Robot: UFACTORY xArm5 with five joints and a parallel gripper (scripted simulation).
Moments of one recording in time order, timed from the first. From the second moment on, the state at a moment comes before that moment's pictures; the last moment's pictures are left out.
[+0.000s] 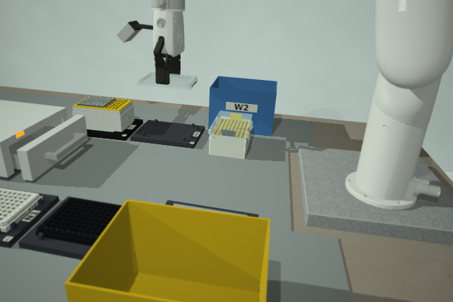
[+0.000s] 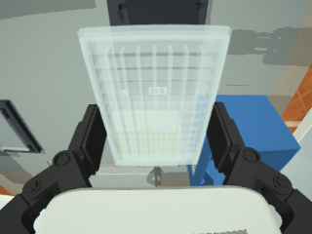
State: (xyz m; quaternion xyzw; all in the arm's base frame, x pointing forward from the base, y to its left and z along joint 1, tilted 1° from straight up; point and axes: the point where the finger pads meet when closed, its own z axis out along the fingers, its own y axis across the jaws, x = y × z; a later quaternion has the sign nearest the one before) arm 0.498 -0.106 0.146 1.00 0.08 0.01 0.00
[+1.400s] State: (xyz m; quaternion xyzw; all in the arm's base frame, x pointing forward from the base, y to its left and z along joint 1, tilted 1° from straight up) arm 0.452 -0.022 0.144 1.00 0.08 0.01 0.00
